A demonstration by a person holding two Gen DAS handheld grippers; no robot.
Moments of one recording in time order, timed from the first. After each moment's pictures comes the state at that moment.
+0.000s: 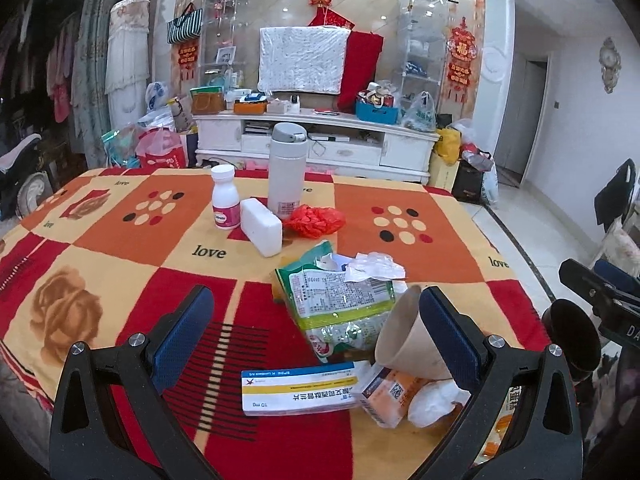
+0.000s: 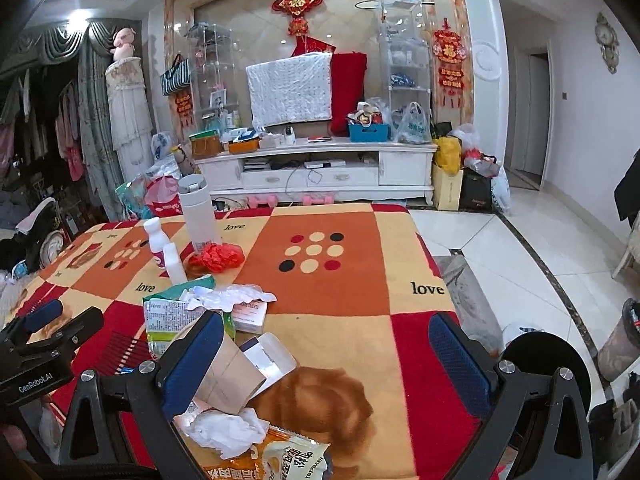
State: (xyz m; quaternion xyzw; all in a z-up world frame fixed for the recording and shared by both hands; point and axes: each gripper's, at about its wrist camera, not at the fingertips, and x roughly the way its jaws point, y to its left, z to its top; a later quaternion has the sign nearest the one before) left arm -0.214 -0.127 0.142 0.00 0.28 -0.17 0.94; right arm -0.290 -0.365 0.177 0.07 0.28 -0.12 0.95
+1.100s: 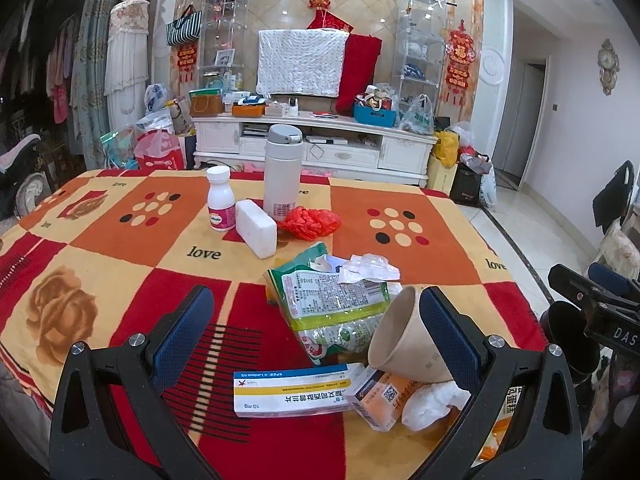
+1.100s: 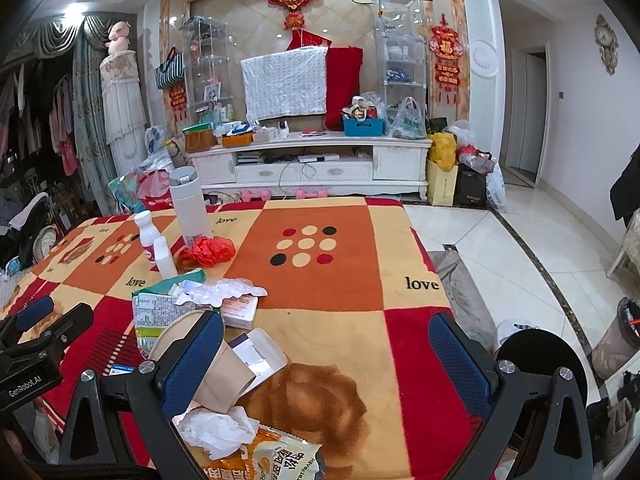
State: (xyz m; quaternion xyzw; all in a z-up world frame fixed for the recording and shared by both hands) left arm -0.214 -0.132 0.143 0.00 0.28 -0.17 0.94; right arm -0.283 -0.368 0.169 0.06 0.29 -0.13 0.95
